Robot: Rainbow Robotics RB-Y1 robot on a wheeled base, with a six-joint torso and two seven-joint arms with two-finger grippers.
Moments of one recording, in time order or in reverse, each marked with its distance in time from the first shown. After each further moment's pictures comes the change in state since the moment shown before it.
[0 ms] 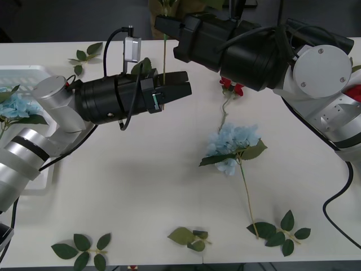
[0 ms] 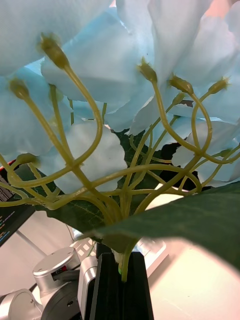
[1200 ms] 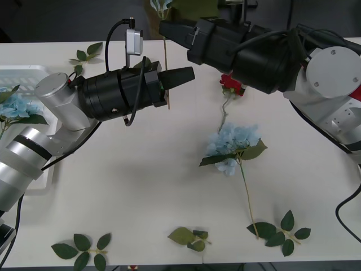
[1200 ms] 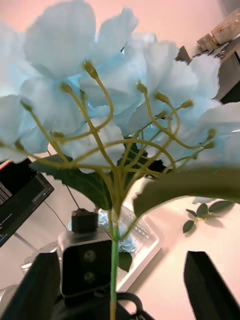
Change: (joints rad) right arm 0.028 -0.062 0.000 0.005 -0.106 -0.013 0.044; left arm 0.000 -0.008 0.000 -0.049 0.012 -0.062 0.000
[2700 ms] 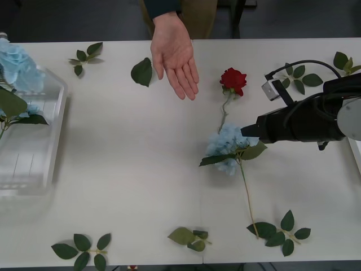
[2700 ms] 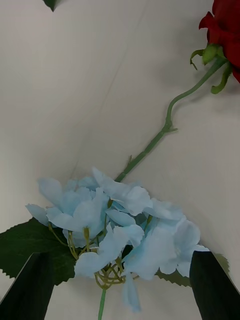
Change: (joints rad) right arm 0.220 -0.262 -0.043 0.039 0.590 0.541 -0.453; left arm 0.005 1.029 -0.147 0.138 -0.562 0.392 0.424
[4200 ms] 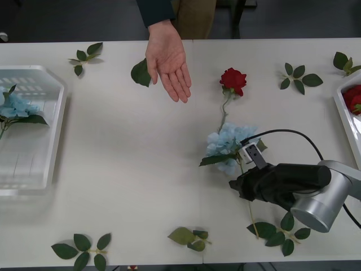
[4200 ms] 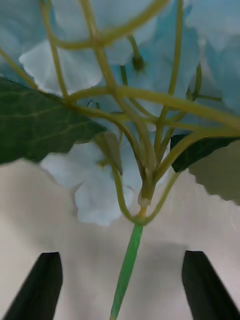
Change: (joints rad) right arm 0.140 0.032 0.405 -0.053 0.685 -0.289 -0.425; left arm 0.012 -0.116 0.105 0.360 -0.234 0.041 -0.210
